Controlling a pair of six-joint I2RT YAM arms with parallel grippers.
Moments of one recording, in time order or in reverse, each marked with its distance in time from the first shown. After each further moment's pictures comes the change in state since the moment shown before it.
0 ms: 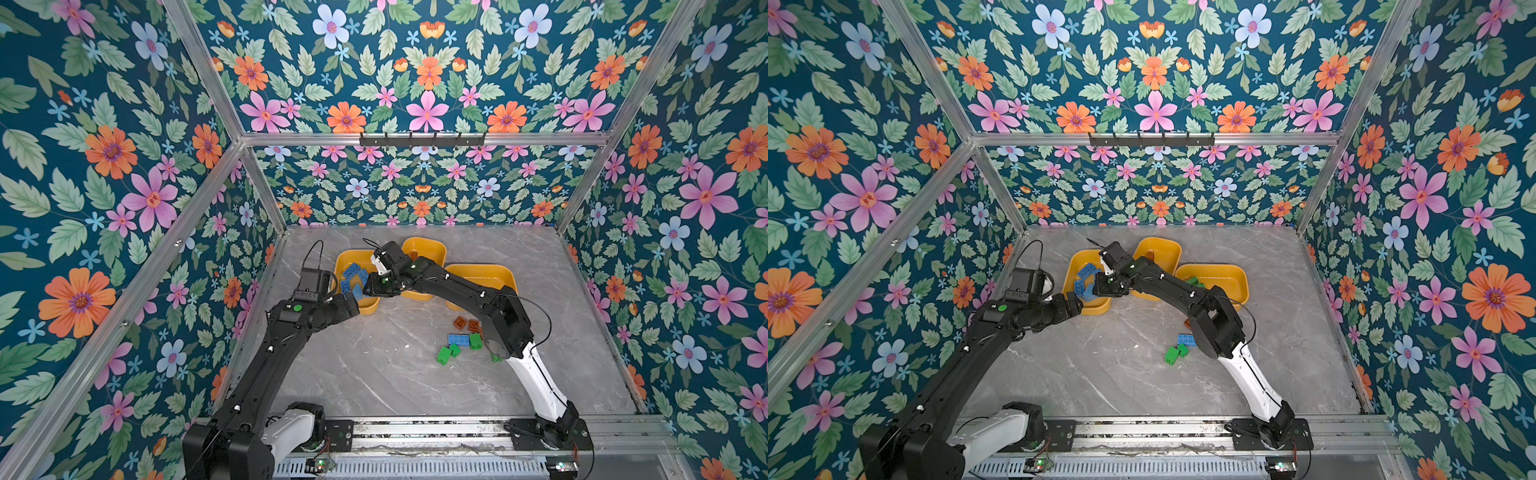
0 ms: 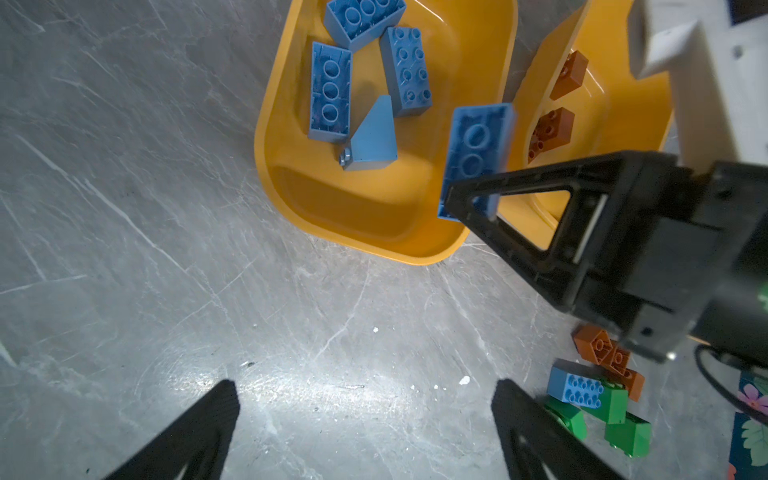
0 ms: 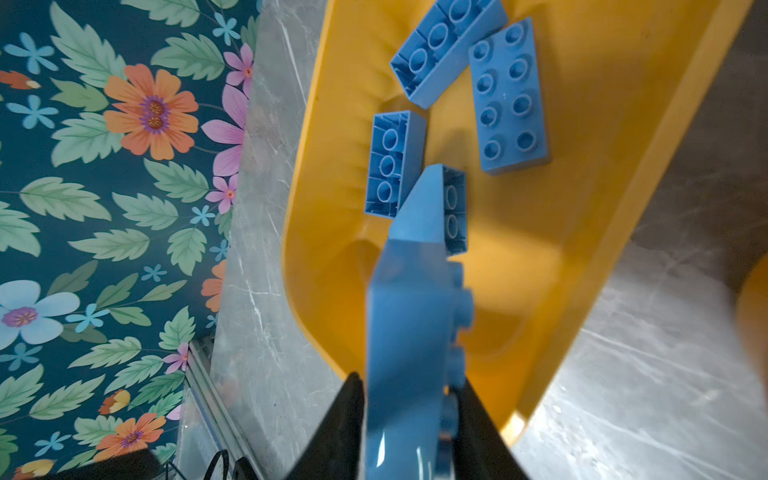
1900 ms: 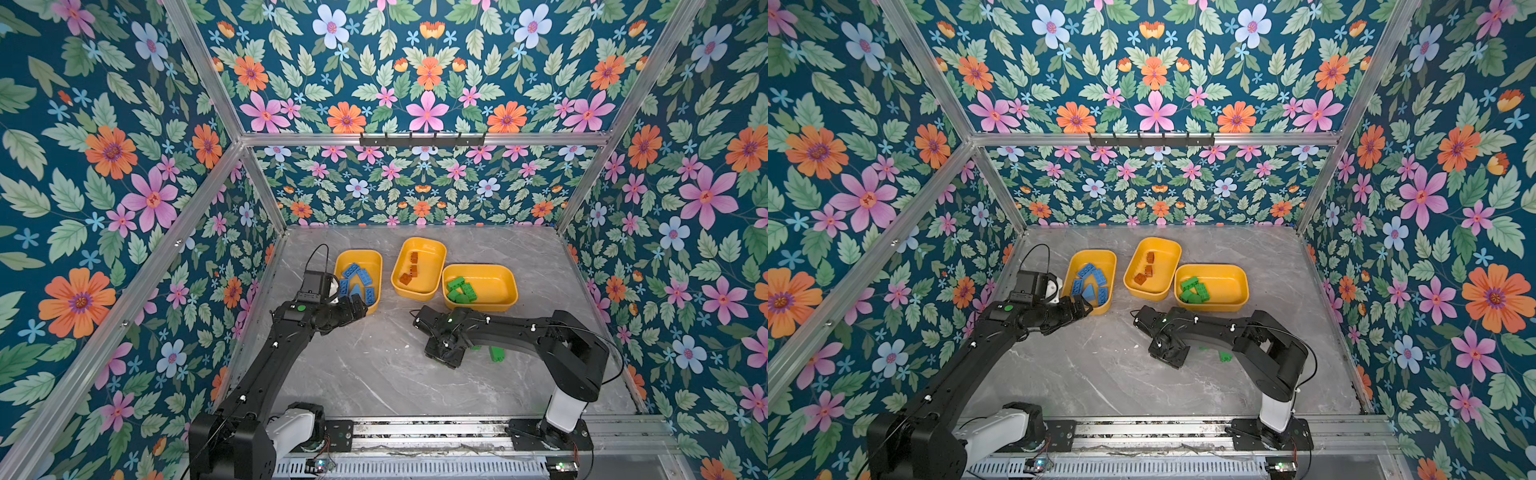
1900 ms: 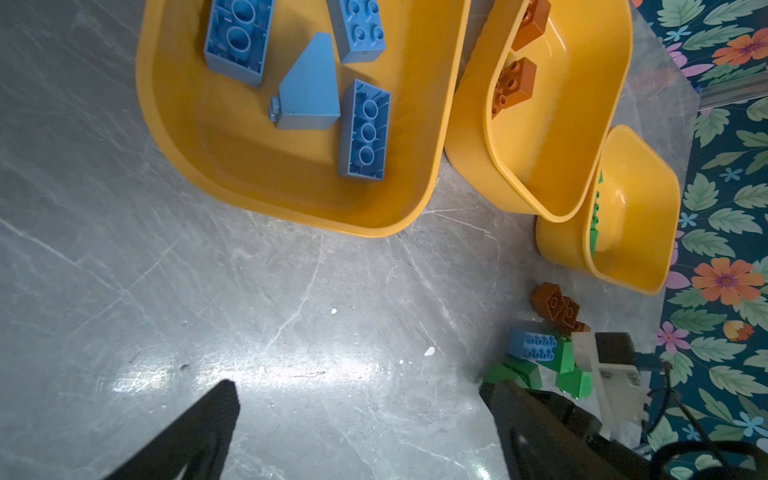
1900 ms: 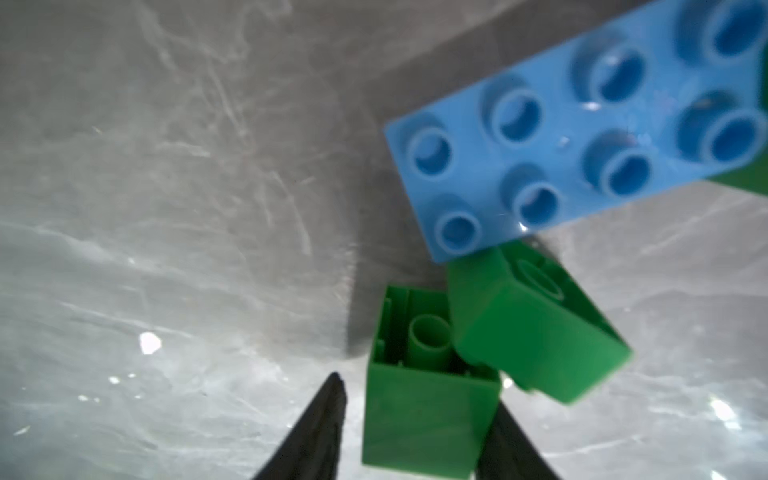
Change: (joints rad) left arm 0.006 0.027 -0.052 0.071 0.174 0.000; right arm 0.128 -0.583 -0.987 -0.166 0.320 0.709
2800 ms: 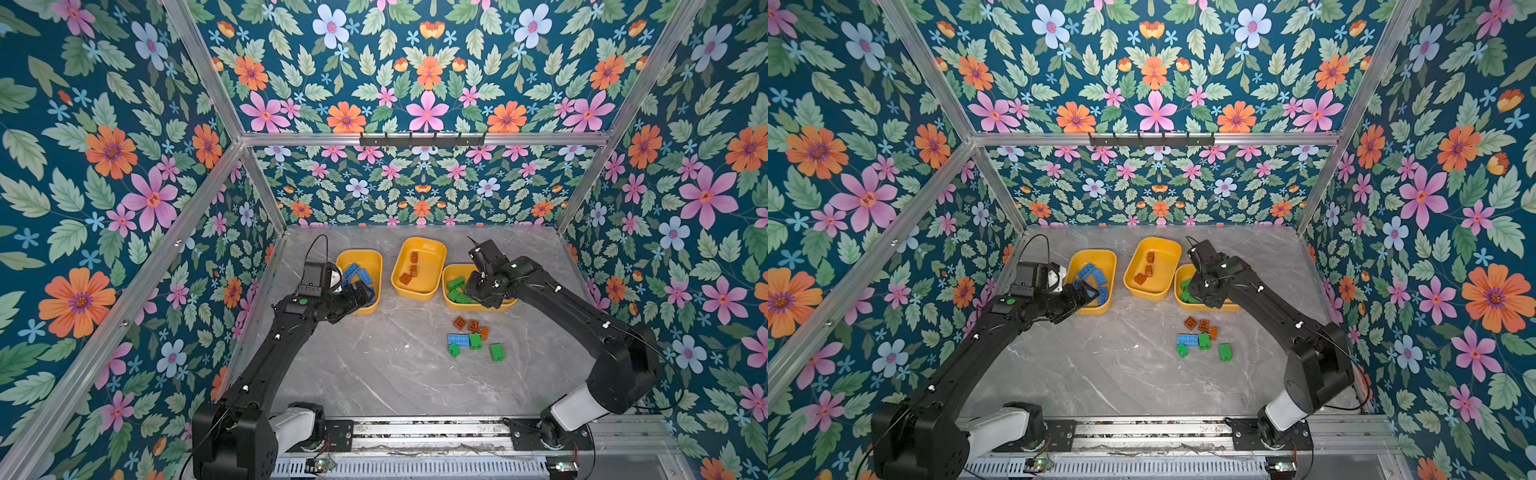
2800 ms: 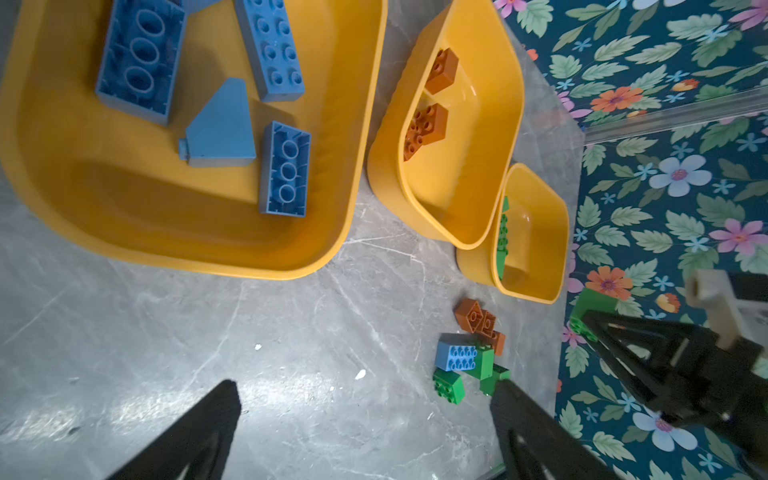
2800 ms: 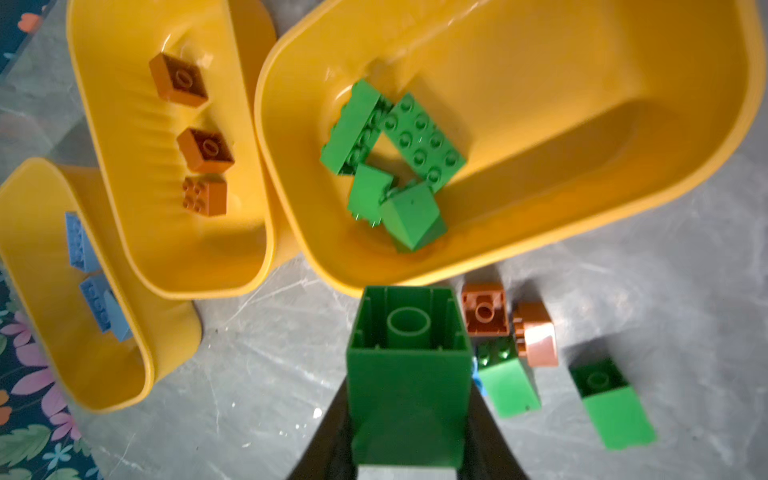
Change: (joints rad) left arm -0.005 0.052 0.045 0.144 0.130 -0.116; right arm -0.504 -0.187 0.228 -0.133 0.013 -0.476
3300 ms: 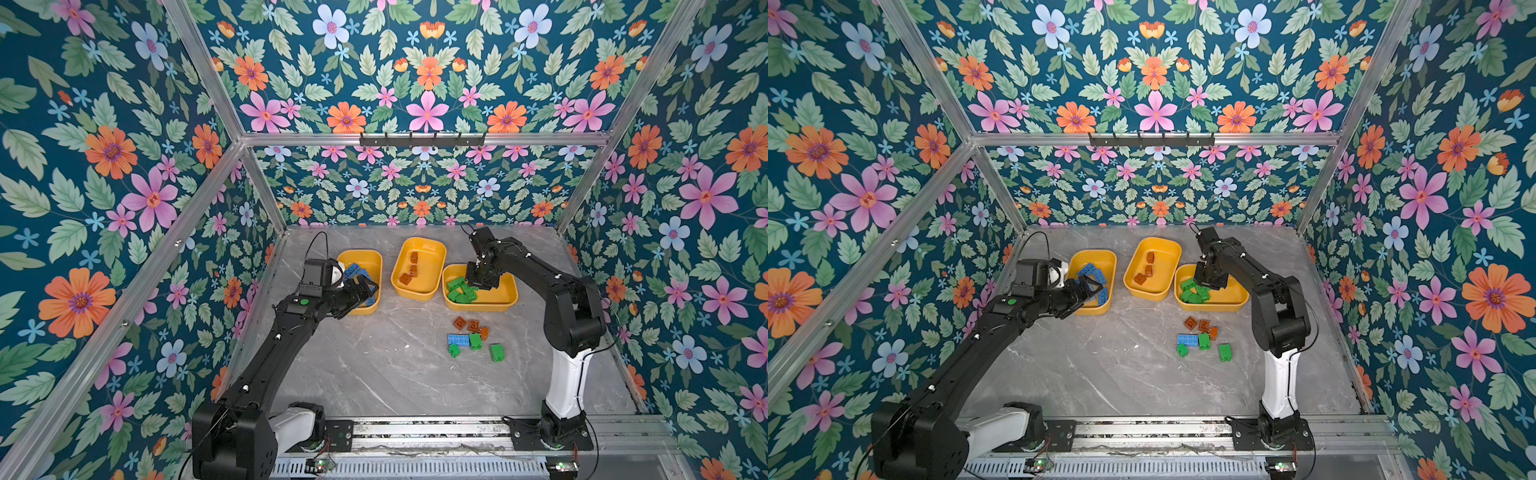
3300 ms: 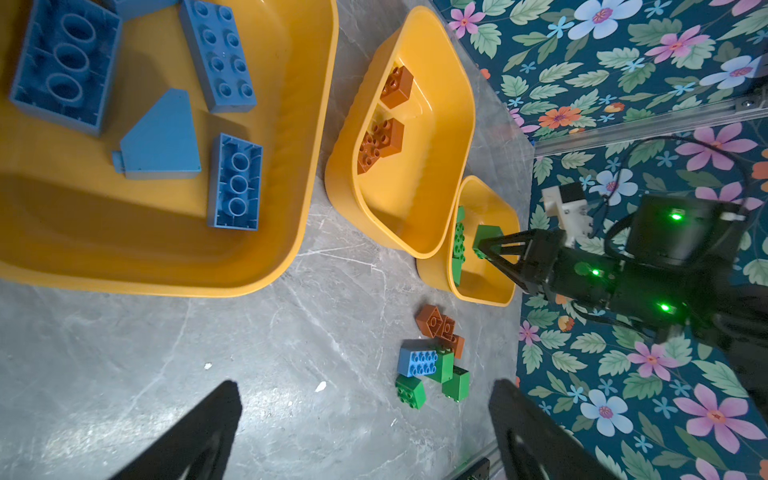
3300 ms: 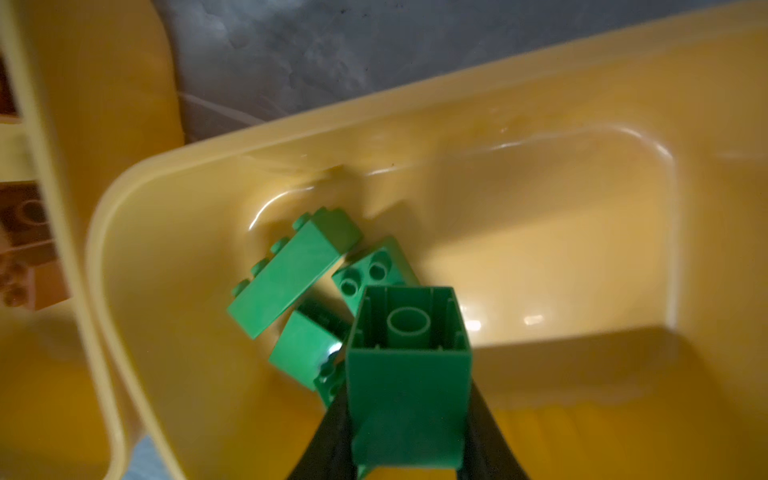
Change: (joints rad) left arm -0.012 0.000 0.000 0.077 0.048 -0.079; right arm -0.132 0.431 0.278 -0.002 -0.018 -0.385
